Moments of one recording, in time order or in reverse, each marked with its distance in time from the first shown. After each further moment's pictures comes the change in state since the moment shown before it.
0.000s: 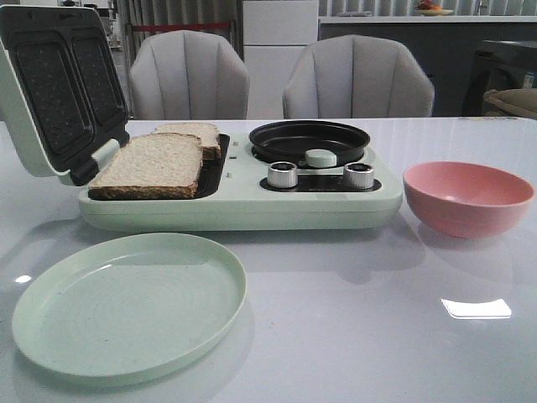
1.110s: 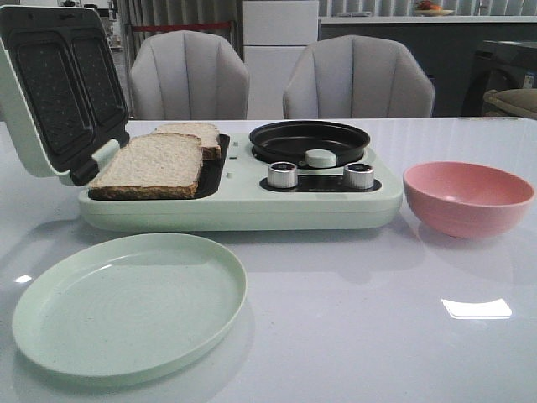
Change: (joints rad) left arm 0.000 0.000 0.000 0.000 0.000 0.000; right arm 0.000 -0.781 0.575 0.024 -0.107 0.000
